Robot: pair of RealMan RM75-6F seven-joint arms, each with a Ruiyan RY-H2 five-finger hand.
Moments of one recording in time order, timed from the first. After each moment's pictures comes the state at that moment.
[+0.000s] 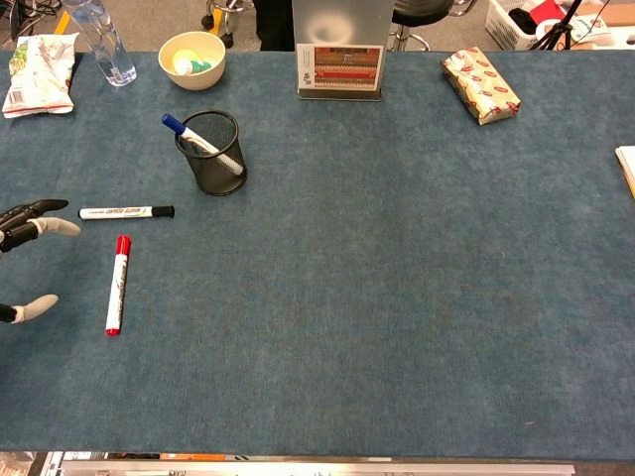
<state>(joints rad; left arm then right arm) -0.15 -1.34 0.11 -1.44 1.64 1.31 -0.10 0.06 -1.17 0.06 -1.54 -1.63 1.65 0.20</state>
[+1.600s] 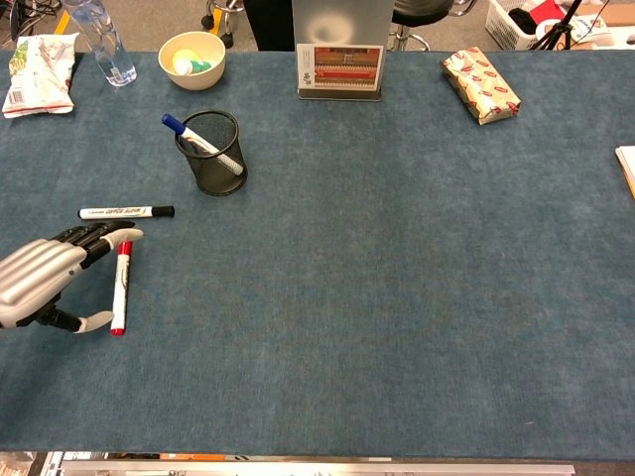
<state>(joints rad) -0.24 -1.46 0.12 -1.40 1.60 1.18 0.06 0.06 -1.15 0.07 -1.56 -1.62 1.62 0.20</state>
